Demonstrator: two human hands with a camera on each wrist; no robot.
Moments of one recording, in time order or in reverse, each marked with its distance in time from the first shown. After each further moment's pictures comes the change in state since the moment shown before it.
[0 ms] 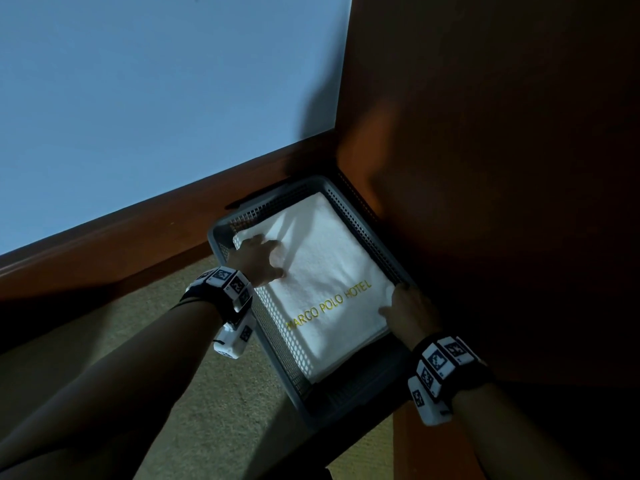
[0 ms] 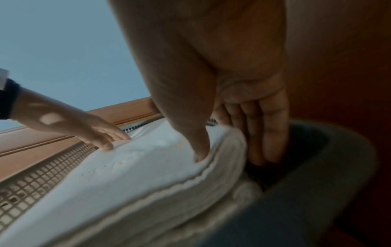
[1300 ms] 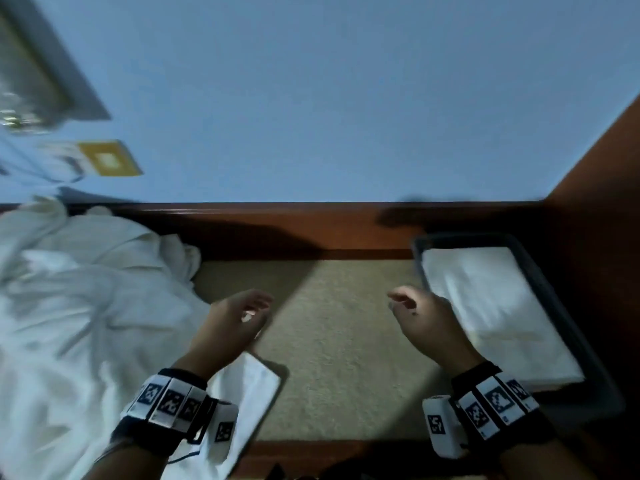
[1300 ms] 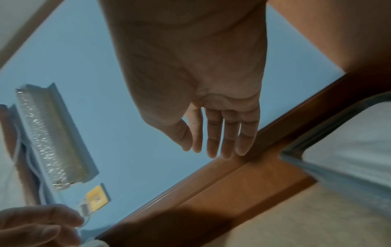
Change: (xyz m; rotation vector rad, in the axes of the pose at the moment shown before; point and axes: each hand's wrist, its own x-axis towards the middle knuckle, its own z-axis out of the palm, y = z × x) left_hand -0.460 -0.214 0.034 -0.663 0.732 -0.231; right_hand -0.240 -0.242 0.019 0.345 0.019 -0.844
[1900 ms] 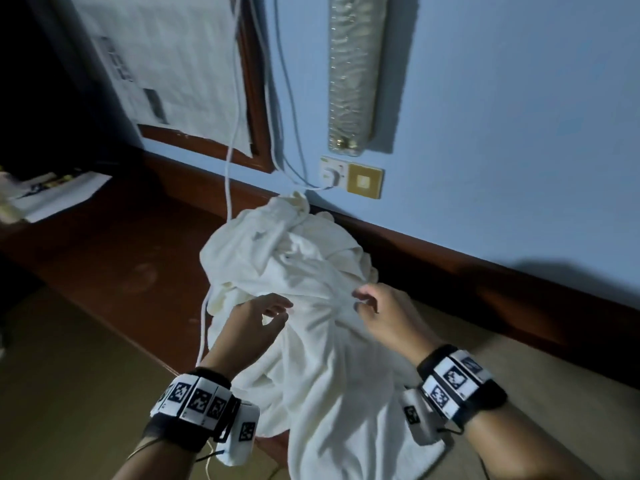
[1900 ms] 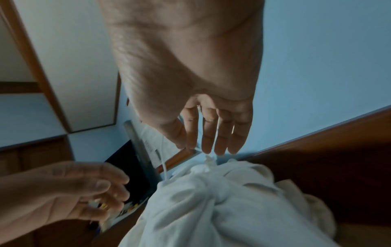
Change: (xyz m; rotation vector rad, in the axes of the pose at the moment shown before) left_hand -0.156 -0.174 -0.244 0.035 0.405 -0.311; right_hand 0.024 -0.333 0.265 -0.048 -0.347 -0.563
